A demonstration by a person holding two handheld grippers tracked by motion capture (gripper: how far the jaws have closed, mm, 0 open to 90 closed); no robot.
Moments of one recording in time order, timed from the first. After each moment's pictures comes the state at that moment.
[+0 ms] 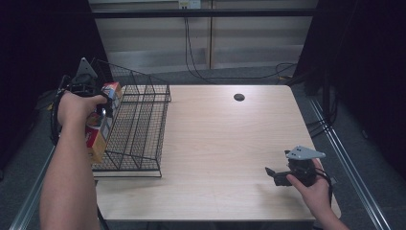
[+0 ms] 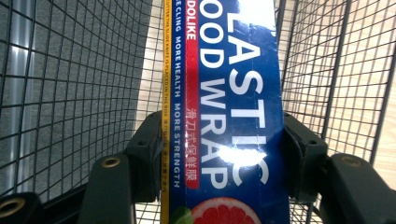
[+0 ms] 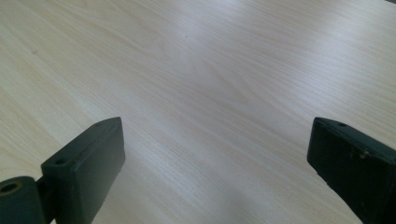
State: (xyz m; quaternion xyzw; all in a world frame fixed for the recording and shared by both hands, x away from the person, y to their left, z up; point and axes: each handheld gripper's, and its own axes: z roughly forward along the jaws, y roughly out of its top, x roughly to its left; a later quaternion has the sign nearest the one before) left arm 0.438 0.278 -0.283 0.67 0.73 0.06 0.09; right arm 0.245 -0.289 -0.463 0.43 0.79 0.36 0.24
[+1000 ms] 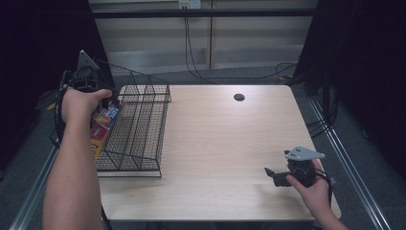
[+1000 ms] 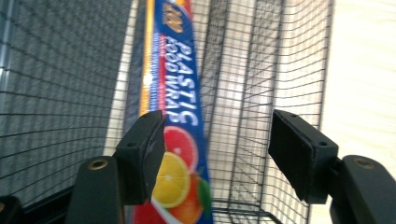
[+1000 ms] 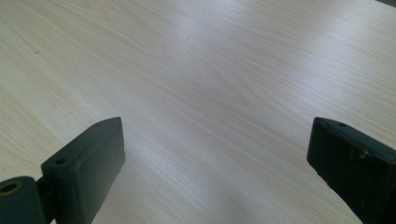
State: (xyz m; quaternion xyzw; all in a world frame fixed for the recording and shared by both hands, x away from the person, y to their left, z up) left arm 0.427 0.259 -0.261 0.67 0.72 0.08 0.17; right arm 0.243 -0.287 -0.462 0.43 0.79 0.36 0.24
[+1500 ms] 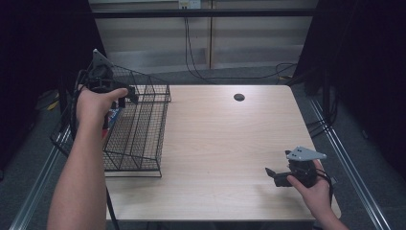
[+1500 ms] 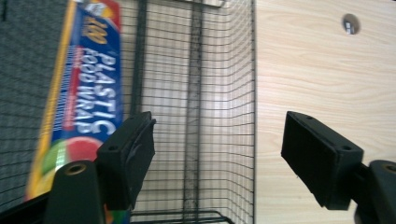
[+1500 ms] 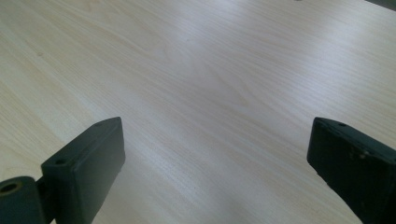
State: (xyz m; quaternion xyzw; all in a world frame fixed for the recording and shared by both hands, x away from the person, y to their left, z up) left arm 0.419 0.222 -0.260 0.69 0.68 0.05 0.24; right arm 0.241 -0.288 -0.460 0.43 0.79 0.37 0.25
